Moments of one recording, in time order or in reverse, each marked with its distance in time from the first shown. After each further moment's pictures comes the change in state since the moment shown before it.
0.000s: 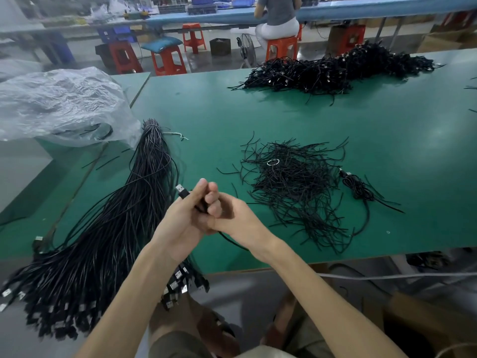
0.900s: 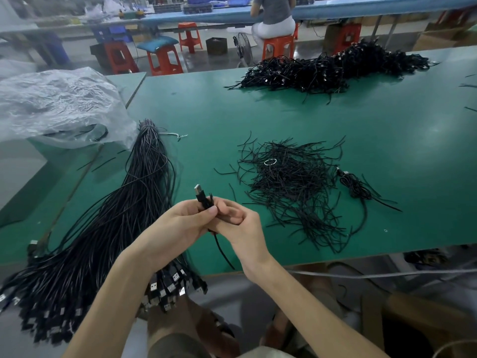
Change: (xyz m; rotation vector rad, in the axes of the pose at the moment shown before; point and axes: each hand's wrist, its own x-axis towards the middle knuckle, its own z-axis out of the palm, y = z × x) left_hand -0.018 0.016 -0.003 0.385 -0.292 -0.030; right_hand -0.018 0.019 0.016 0.341 0.285 -0.144
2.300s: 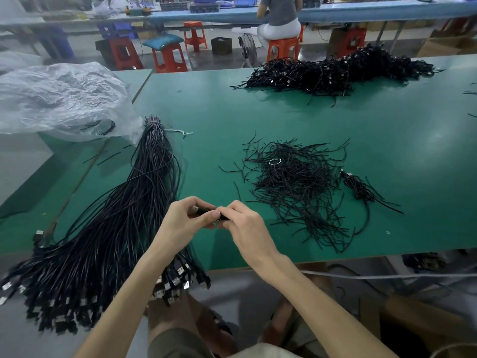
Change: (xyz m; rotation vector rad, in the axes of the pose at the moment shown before) left_hand 0.004 -0.041 -0.022 0.422 0.512 0.022; right_hand 0.008 0.013 -0.018 -1.124 -0.141 -0.310
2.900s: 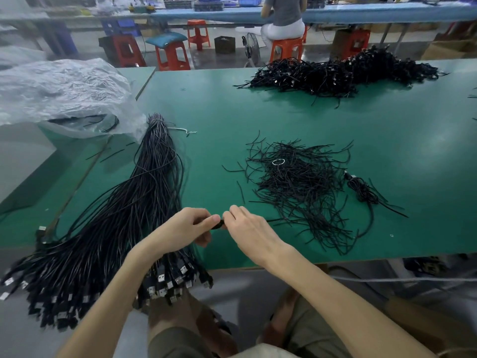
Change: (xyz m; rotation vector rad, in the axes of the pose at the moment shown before) left_hand 0.007 0.001 -0.015 0.385 -0.337 -0.098; right_hand 0.010 0.012 -0.002 -0.617 -0.262 -0.241
